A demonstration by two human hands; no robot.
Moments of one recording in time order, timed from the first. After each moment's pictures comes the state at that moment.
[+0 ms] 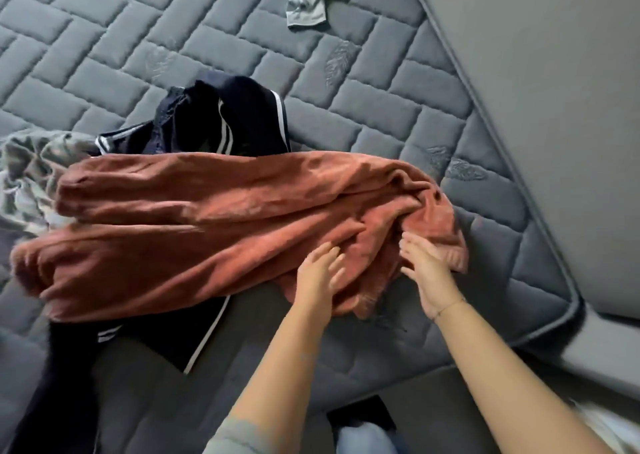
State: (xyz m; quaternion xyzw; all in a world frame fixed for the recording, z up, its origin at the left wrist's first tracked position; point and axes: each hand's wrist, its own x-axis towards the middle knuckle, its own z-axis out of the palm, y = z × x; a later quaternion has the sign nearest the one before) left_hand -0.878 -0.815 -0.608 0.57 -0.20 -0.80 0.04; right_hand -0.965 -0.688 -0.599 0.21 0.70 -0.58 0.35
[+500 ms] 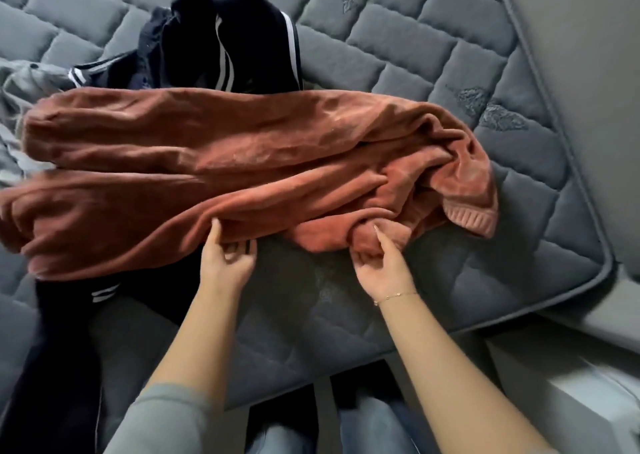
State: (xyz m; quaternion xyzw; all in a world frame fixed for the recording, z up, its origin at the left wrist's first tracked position) left_hand -0.775 -0.941 -0.670 0.64 -0.04 -0.74 0.20; right_hand -0.879 -0.743 -0.669 0.49 0.34 -0.73 0.33
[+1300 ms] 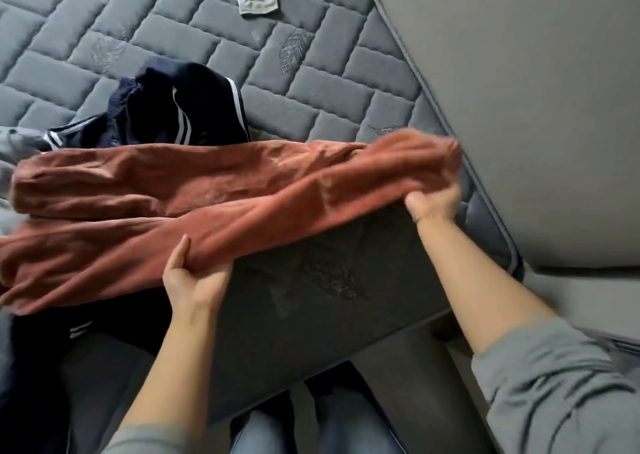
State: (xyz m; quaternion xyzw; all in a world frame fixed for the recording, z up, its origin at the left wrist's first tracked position) left_hand -0.802 -0.889 -0.574 0.46 0.00 -0.86 0.24; right_hand -1.040 -0.661 -0.561 0.33 0.26 -0.90 0.11
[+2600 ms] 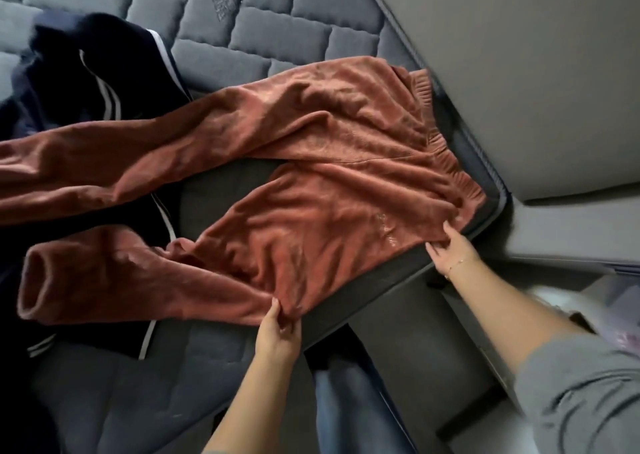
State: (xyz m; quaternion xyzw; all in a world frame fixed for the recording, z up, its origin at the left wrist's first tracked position) left_hand -0.762 -0.725 -0.663 0.71 -0.05 -0.70 0.00; right_hand -0.955 -0.492 -0.692 0.54 0.48 -0.66 0.21
